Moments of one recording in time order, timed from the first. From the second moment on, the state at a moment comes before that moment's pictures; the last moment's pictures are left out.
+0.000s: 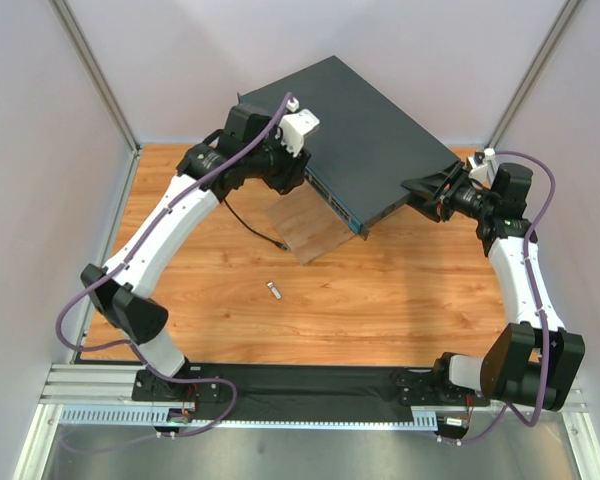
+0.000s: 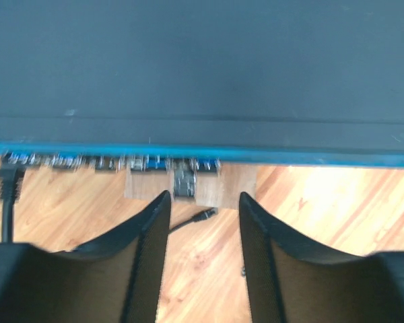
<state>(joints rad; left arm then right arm) -0.59 1.71 1.95 -0.83 0.21 0.24 -0.18 1.27 1.04 -0.15 -0.96 1.04</state>
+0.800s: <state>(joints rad) -0.54 1.63 1.78 -0.71 0.23 0.17 -0.18 1.28 1.05 -0.18 -0.97 1.03</state>
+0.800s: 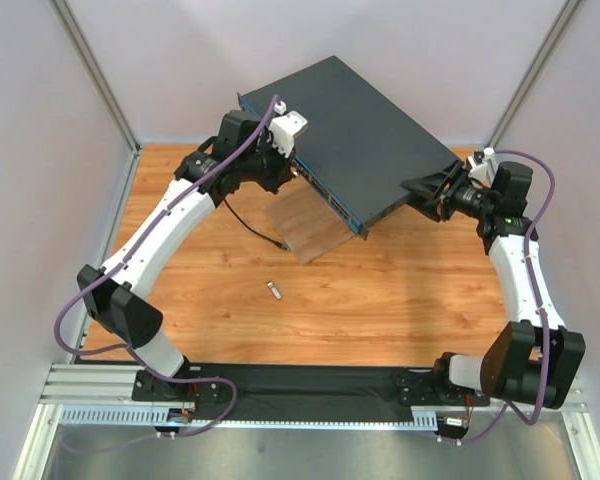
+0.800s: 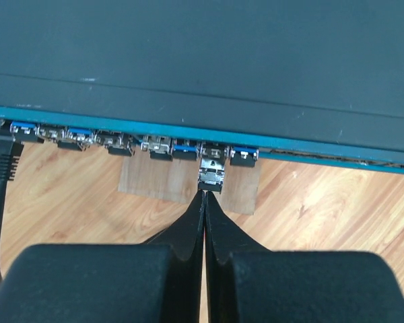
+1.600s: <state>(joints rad) -0.53 1.65 1.75 -0.61 0.28 0.01 -0.18 1.29 1.06 -0.18 -0.97 1.03</state>
